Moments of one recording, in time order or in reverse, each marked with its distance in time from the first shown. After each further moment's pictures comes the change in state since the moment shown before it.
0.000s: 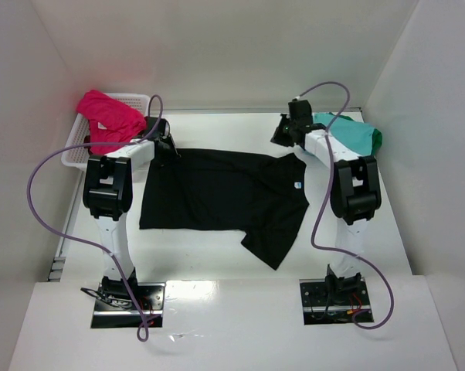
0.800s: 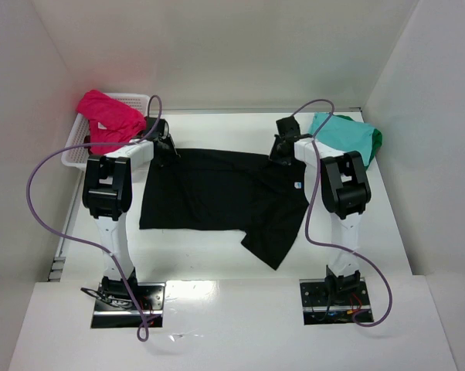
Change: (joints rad) left arm 0.009 0.000 -0.006 0.004 0.017 0.002; right arm 0.058 0.100 -0.069 -0.059 0.138 -0.008
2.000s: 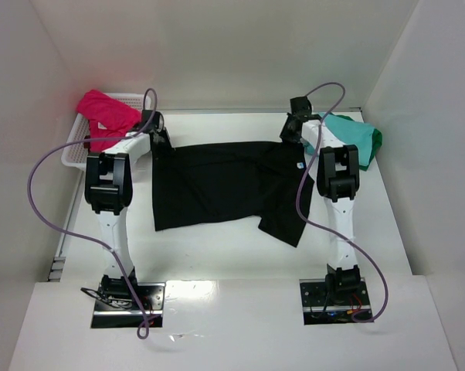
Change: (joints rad) left arm 0.038 0.082 0.153 -0.071 -0.011 0.051; right arm -0.125 0.344 0.545 -0.138 -0.005 -0.048
